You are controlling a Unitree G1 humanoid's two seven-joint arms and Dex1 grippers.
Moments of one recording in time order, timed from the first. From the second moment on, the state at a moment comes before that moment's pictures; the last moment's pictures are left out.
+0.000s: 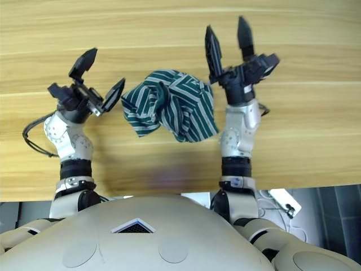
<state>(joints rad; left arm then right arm) -0.15 0.04 0.26 0.36 -0.24 -0.74 -1.16 -0.13 -0.05 -0.11 0.09 0.52 -0.39 0.68</state>
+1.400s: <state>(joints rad) -0.29 0.80 -0.32 0.45 0.72 -1.01 -0.49 -0.06 -0.68 0.22 0.19 -0.67 -0.65 0.40</state>
